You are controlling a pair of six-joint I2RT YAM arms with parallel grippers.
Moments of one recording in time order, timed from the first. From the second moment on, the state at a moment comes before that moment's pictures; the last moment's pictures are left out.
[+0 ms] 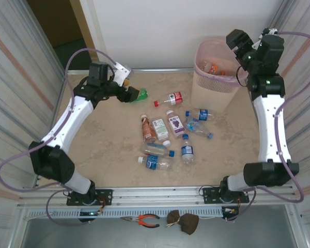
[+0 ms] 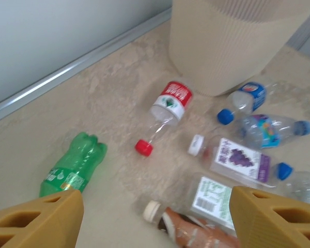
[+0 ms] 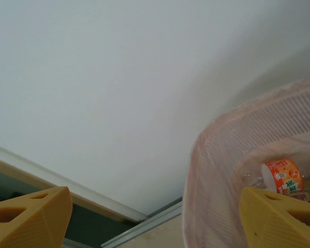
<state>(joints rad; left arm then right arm) -0.29 1.57 1.50 -0.59 0.45 0.26 -0.03 1.41 1.75 -0.45 -0.16 0.78</state>
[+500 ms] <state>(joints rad) -0.27 2.04 1.74 -0.58 0.26 0.42 -0.06 1.25 1.63 -0.50 -0.15 0.68</state>
